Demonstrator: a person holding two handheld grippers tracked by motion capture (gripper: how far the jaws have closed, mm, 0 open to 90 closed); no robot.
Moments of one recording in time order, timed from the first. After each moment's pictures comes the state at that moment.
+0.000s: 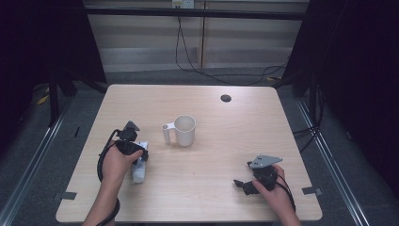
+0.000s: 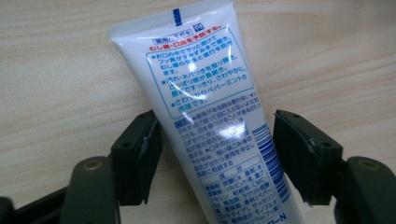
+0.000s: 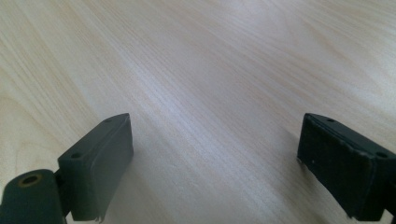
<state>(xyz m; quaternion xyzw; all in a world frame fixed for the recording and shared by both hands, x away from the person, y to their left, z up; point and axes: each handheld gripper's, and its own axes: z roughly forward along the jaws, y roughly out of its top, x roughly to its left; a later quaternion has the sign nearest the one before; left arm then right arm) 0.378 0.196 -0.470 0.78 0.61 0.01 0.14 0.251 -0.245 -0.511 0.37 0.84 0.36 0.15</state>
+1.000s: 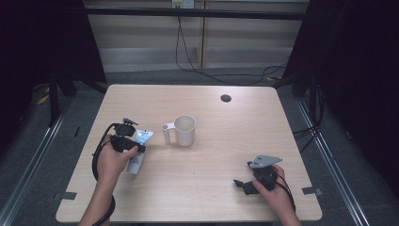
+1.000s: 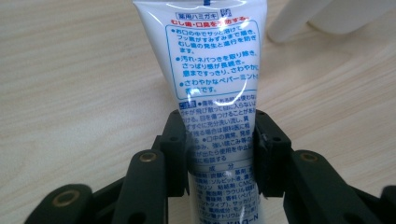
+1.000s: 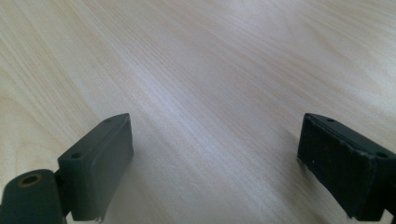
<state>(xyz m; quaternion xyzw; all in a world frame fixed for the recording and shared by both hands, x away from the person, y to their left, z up) 0.369 0.204 -0.435 0.82 0.53 0.06 0.24 0.251 -0.245 -0.511 0.37 0.84 0.36 0.15</state>
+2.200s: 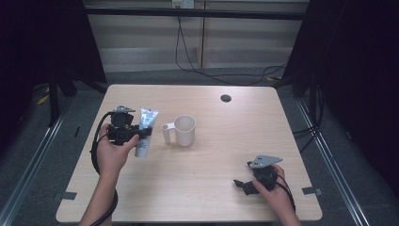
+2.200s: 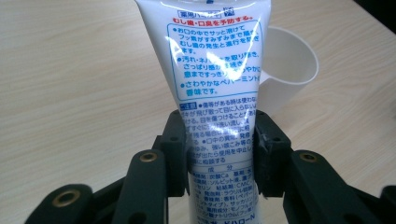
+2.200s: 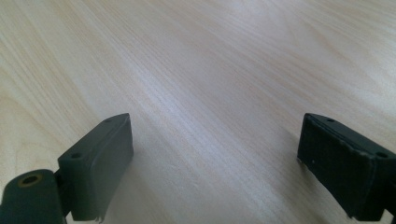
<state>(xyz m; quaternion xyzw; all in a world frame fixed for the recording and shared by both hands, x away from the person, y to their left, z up) 0.357 0.192 -0.383 0.79 0.46 0.12 0.39 0.251 -0.245 -0.511 0.37 0.84 0.36 0.14</state>
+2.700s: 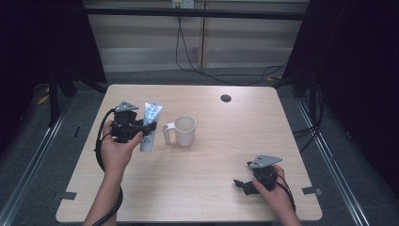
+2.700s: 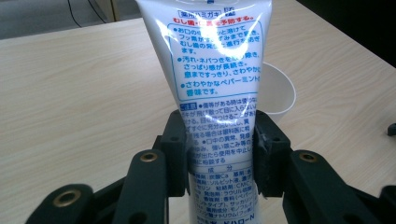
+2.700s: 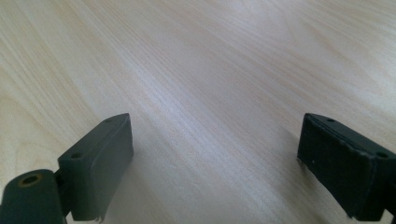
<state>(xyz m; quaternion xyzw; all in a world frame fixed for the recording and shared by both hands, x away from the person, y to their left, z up) 0.356 0.179 -0.373 0.78 0.43 0.15 0.42 0.251 -0.245 -0.511 0.37 0.84 0.36 0.14</state>
